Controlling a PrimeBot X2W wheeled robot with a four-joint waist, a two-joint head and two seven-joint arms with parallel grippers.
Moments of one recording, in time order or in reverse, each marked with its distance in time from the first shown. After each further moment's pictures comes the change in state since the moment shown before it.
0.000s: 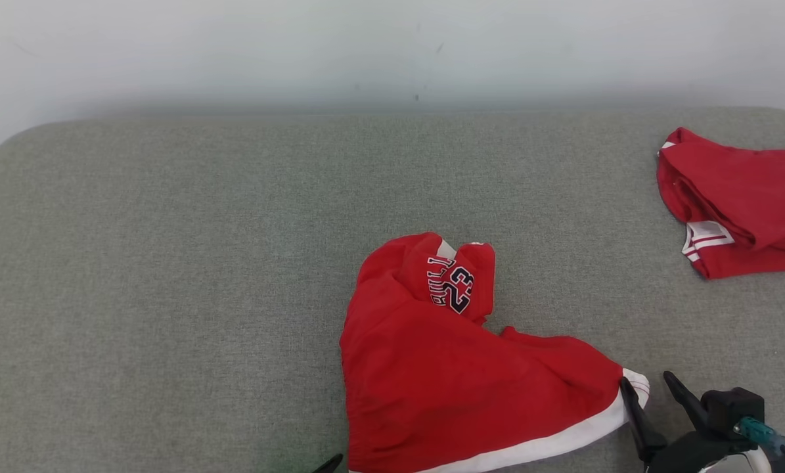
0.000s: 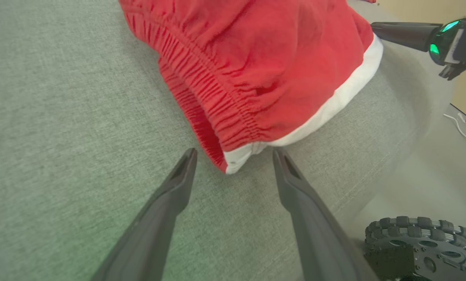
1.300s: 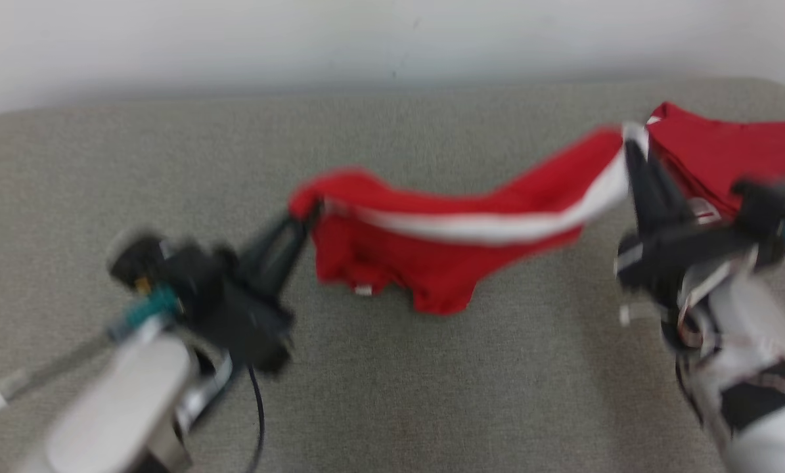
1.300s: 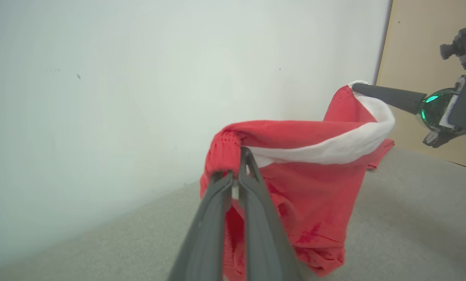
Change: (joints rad) left arm -0.440 0.099 0.142 -0.228 -0.072 0.000 0.040; right arm -0.410 0.025 0.033 -0.193 0.236 0.000 0.033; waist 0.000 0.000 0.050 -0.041
